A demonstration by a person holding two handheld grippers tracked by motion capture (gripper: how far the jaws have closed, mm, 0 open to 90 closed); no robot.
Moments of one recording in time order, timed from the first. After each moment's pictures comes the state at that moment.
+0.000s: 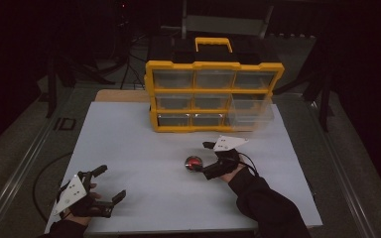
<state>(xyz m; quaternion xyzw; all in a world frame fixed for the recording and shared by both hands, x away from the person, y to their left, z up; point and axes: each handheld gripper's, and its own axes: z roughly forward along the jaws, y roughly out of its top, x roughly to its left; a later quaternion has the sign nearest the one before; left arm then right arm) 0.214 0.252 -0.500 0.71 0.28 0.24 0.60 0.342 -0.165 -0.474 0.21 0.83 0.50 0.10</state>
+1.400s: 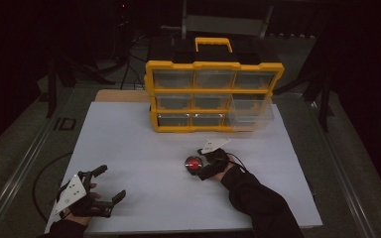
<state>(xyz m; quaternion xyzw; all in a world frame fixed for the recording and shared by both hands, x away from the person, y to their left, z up) 0.215 0.252 -0.500 0.71 0.28 0.24 0.60 0.371 -0.148 -0.528 0.20 0.88 0.42 0.07</state>
